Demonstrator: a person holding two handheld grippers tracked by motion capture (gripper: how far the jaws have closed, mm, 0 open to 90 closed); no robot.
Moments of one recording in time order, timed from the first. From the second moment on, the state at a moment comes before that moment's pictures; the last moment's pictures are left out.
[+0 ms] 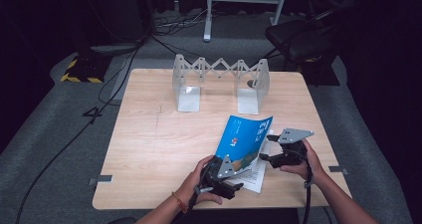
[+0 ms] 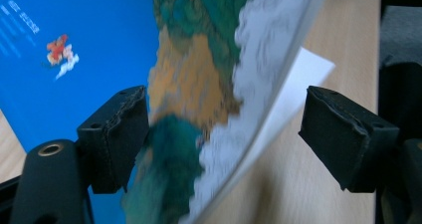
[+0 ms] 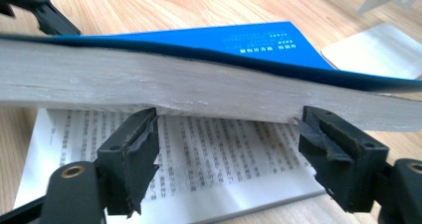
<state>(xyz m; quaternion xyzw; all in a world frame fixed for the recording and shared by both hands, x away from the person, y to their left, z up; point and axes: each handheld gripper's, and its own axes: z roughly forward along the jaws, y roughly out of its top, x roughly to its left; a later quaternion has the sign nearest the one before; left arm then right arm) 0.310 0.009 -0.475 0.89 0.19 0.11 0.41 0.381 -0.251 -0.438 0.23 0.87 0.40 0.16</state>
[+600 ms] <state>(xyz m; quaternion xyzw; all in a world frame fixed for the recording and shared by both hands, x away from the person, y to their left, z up) 0.314 0.021 -0.455 0.88 0.18 0.17 0.41 0.382 -0.256 -0.441 0.25 0.86 0.42 0.15</state>
